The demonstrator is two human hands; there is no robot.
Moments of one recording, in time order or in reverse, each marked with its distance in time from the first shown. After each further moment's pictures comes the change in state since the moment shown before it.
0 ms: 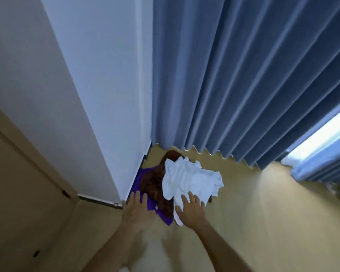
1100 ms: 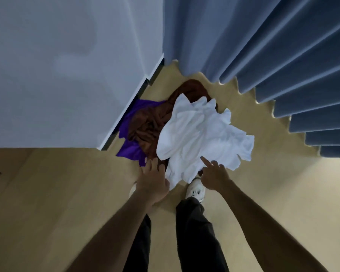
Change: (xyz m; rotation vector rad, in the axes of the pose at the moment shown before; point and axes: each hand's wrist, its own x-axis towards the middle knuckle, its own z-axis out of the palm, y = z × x) left_hand 0.386 0.142 0.143 -0.107 -0.282 -0.130; right_hand 0.458 0.216 0.129 -0.489 -0.589 -0.345
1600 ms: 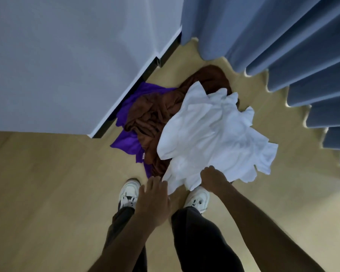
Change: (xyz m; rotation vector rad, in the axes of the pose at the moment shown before) left_hand 0.070 0.009 0.105 -0.120 -0.052 -0.082; right_hand 0.146 0.014 0.072 -0.190 -0.060 -0.145
